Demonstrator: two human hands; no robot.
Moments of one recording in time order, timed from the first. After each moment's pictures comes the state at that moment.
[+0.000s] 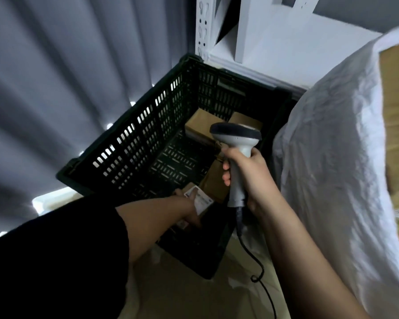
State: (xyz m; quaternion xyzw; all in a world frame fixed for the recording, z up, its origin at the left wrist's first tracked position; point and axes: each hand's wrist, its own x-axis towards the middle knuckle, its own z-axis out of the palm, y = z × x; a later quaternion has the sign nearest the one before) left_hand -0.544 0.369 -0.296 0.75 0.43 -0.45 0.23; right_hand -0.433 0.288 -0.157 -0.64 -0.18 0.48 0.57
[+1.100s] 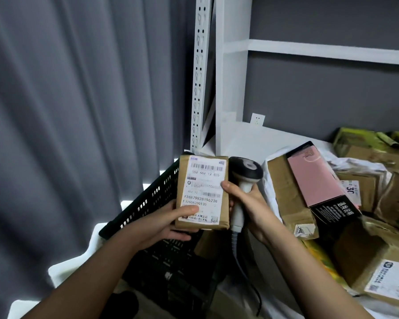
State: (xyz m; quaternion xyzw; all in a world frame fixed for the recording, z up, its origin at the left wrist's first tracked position) left_hand -0.646 0.315 -0.035 0.59 0.32 0.11 0.73; right_hand -0.456 0.220 -0.018 -0.50 -0.31 0.44 0.68
